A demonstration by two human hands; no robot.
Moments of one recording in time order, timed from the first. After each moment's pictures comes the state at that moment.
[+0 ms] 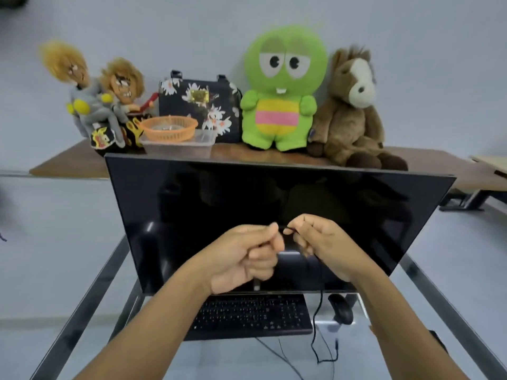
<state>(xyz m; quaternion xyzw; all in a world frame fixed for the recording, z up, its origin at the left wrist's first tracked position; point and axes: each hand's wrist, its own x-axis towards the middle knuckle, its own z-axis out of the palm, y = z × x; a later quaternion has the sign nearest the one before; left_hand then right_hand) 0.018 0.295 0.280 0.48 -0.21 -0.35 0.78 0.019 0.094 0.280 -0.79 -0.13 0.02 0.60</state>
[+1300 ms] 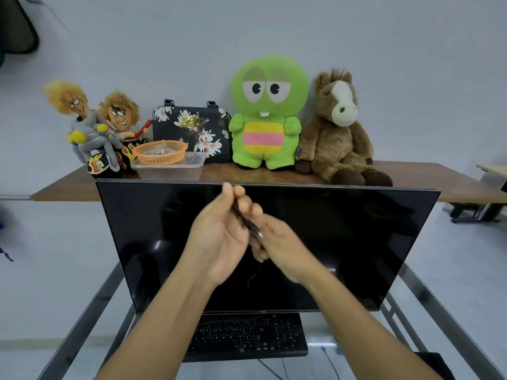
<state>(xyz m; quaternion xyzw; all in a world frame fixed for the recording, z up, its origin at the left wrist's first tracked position) 0.011 0.256 0.342 0.32 -0.14 -0.07 0.94 0.041 0.130 0.294 -0.71 -0.23 0.02 0.66</state>
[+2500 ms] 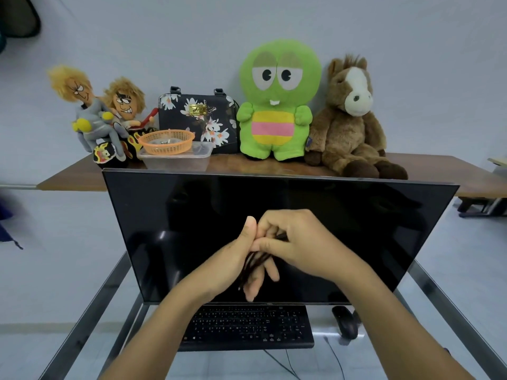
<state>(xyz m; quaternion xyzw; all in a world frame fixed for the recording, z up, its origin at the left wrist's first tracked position) 0.011 0.280 0.289 0.76 -0.23 -0.18 0.58 0.014 0.115 0.333 -0.88 -0.32 -0.08 0.35</state>
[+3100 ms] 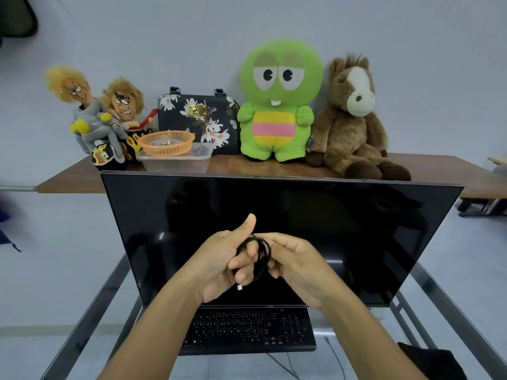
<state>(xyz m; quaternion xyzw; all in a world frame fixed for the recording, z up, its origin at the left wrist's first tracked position) 0.018 0.287 0.302 0.61 -0.07 -0.22 0.75 0.013 0.124 0.279 -0.69 -0.15 0.09 0.70</state>
